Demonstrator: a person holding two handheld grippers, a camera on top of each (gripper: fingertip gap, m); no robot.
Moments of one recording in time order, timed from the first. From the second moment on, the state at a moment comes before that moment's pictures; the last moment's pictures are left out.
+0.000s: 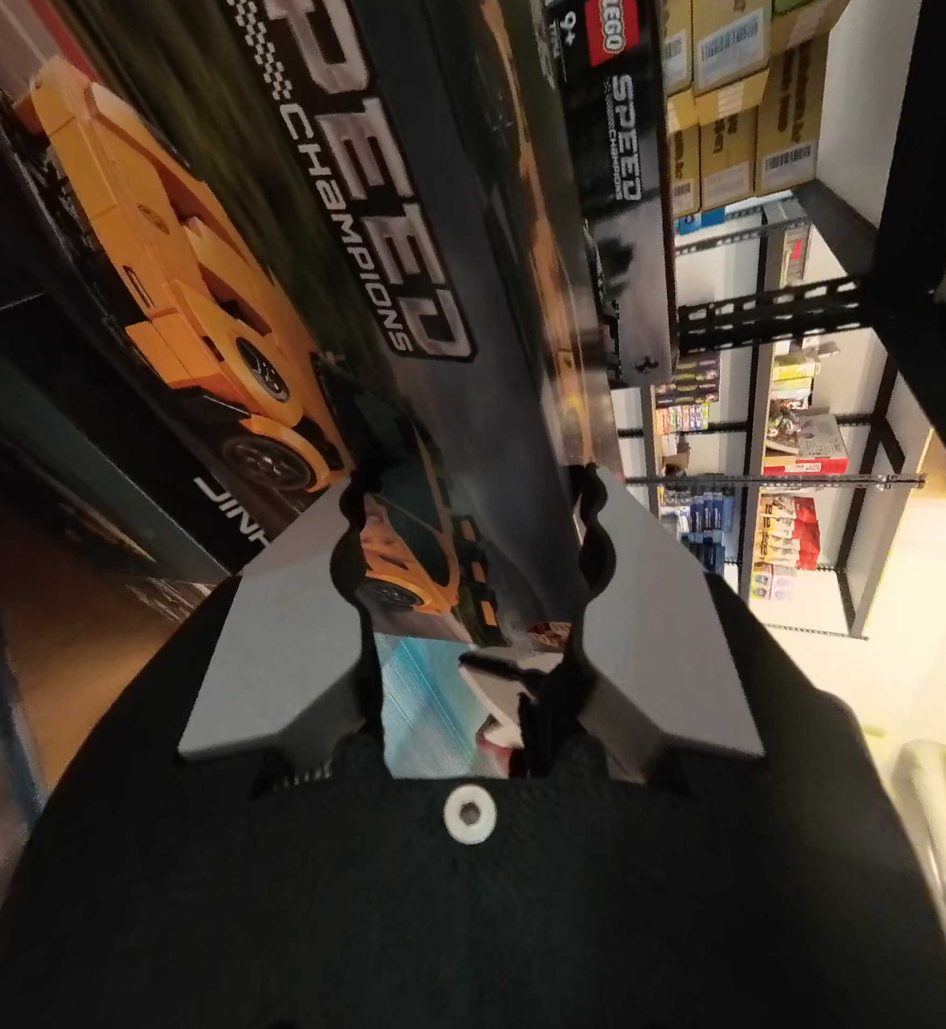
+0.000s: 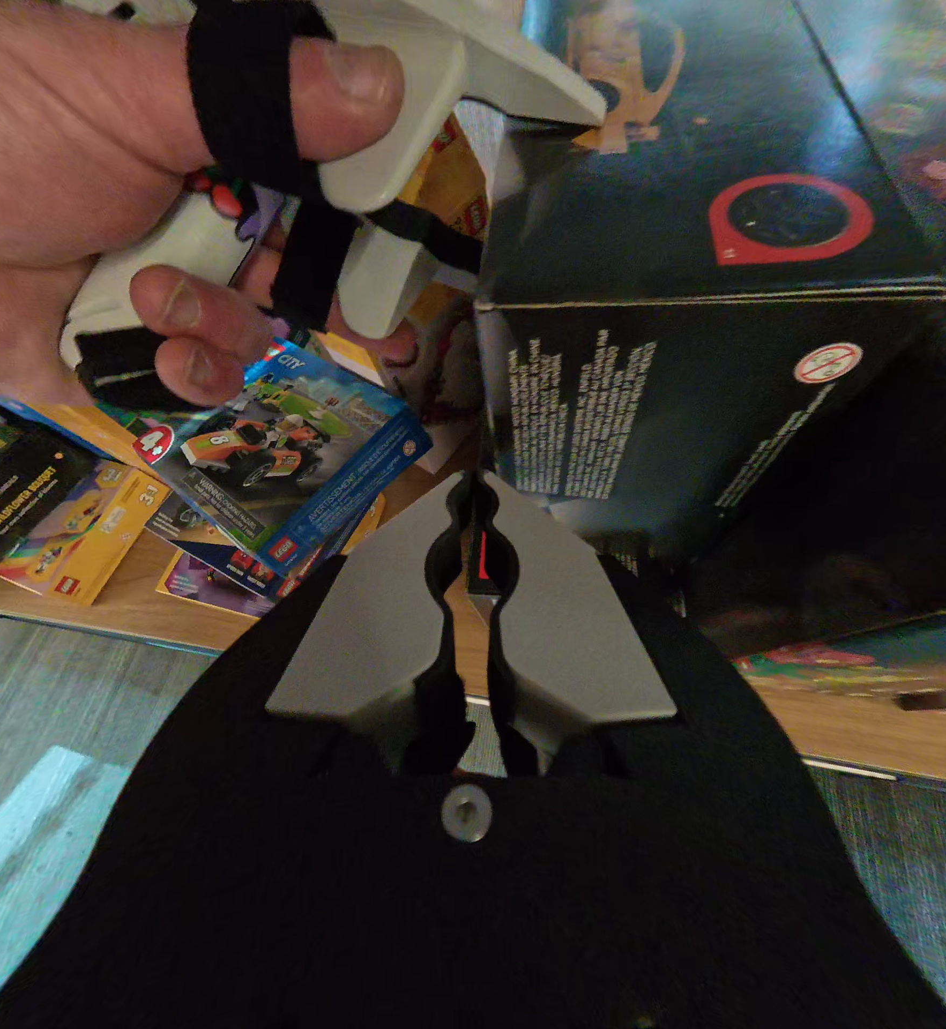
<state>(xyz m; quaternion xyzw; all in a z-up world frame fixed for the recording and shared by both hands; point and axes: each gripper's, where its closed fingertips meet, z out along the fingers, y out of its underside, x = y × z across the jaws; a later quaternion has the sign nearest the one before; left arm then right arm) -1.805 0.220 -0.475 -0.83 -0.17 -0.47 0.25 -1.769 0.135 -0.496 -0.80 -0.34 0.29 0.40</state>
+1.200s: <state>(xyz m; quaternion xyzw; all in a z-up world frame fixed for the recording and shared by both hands) -1.811 0.176 -0.435 -0.82 -0.16 -0.44 0.32 -1.715 -0.053 -0.468 -0.76 -0.35 0.38 0.40</state>
